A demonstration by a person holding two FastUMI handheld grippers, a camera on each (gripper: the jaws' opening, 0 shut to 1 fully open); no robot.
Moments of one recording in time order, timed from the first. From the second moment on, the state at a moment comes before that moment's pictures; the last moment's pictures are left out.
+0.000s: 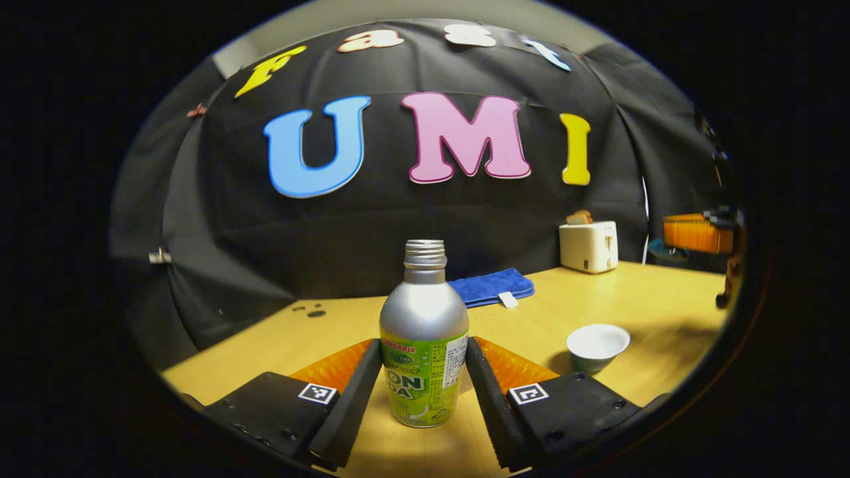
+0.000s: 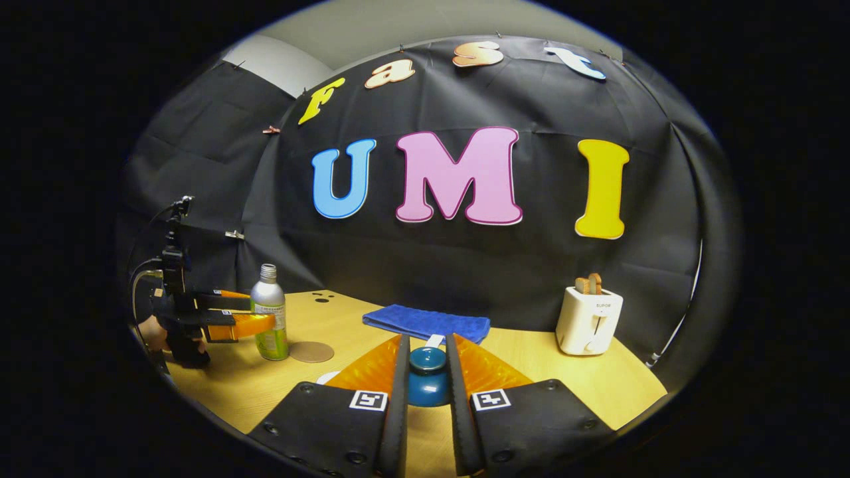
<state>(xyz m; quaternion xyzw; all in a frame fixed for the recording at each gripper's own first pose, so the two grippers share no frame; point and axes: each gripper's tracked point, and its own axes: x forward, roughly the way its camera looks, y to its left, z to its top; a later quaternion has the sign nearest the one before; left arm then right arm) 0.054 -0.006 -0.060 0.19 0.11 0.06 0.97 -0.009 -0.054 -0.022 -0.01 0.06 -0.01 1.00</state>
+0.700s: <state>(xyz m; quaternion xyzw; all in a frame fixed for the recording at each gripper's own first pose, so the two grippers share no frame) 0.063 -0.065 -0.056 0.63 0.11 -0.03 0.77 -0.020 -0.085 -0.013 -0.02 0.05 -0.04 1.00</state>
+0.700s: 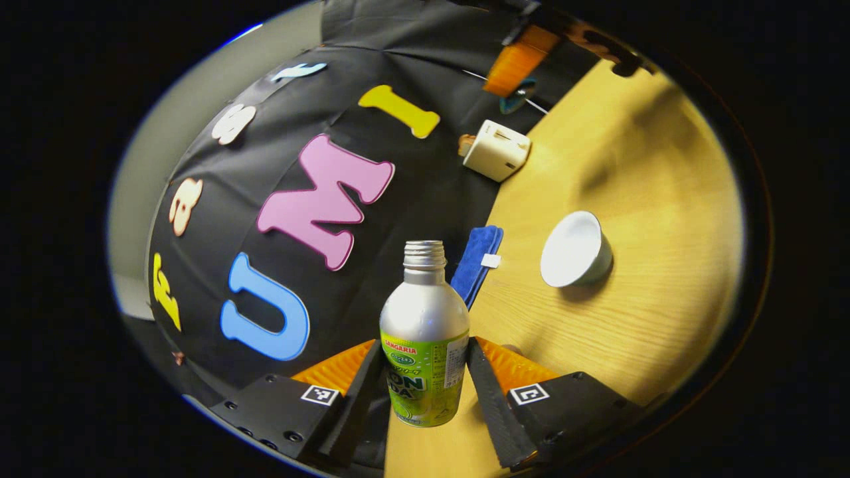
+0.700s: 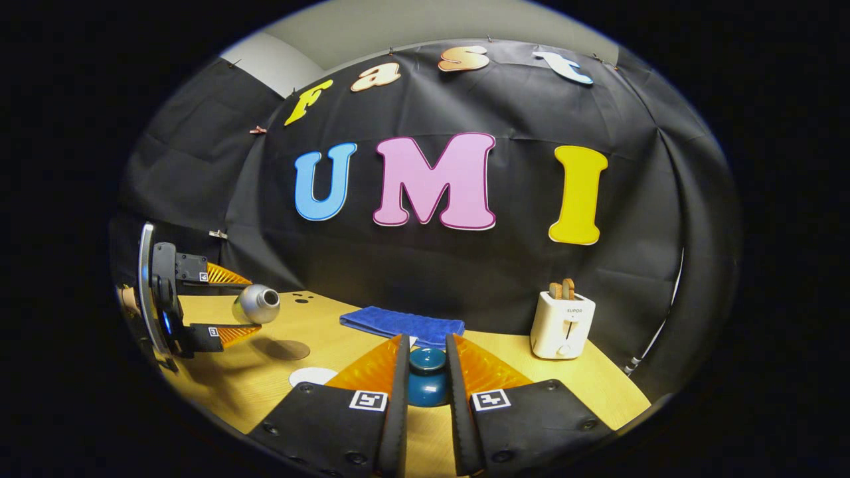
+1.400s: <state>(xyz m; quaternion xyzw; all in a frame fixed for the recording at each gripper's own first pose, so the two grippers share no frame) 0.081 -0.067 -0.077 0.77 0.14 -0.09 0.61 -0.026 -0.092 -0.007 -0.02 0.05 -0.04 1.00</state>
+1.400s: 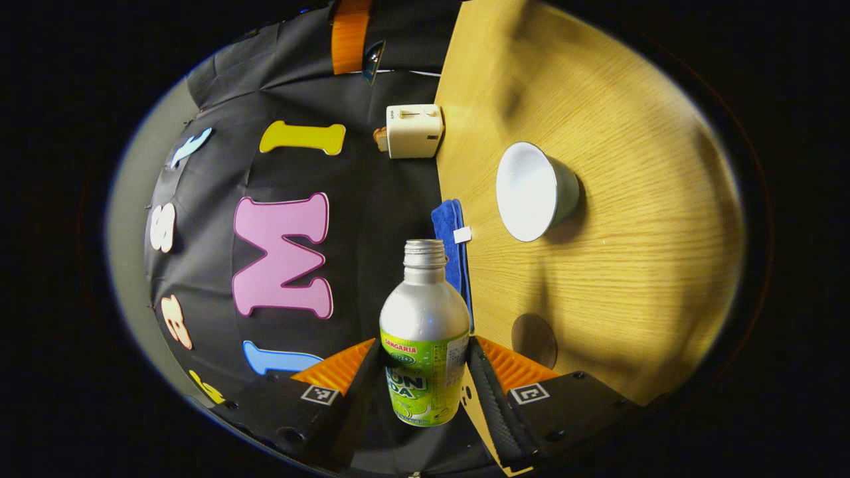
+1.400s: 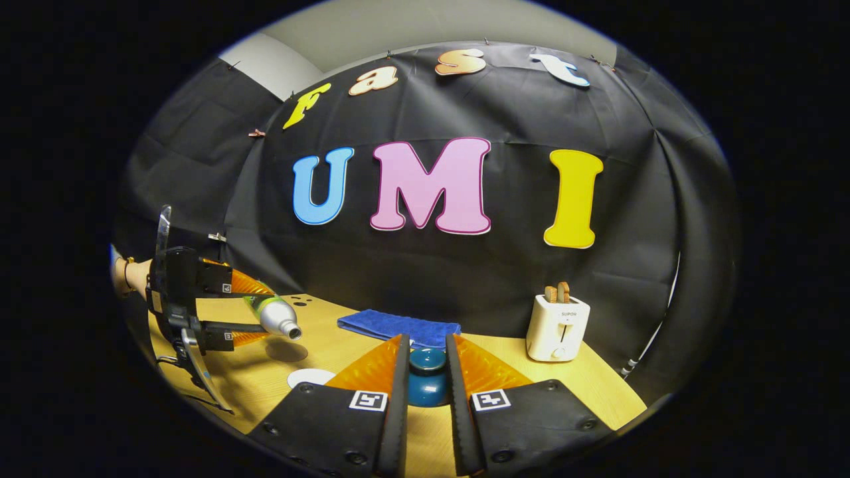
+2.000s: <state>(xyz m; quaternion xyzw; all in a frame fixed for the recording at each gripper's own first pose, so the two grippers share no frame) 0.097 -0.080 -0.079 0.83 0.13 -0.11 0.53 -0.024 -0.093 -0.007 -0.02 0.05 -0.04 1.00</state>
